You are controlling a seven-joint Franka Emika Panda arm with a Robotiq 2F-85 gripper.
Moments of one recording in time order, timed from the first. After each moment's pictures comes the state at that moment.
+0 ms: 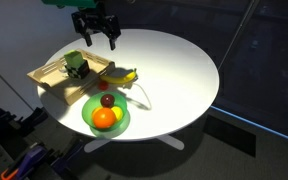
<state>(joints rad) -0.06 0.12 -0.09 -2.26 -0.02 2.37 -0.37</state>
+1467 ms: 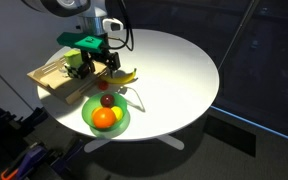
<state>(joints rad) -0.07 0.35 -0.07 -2.26 -0.02 2.50 -0.31</state>
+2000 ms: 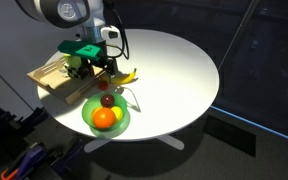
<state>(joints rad) -0.07 0.40 -0.05 -2.27 -0.02 2.57 -0.27</state>
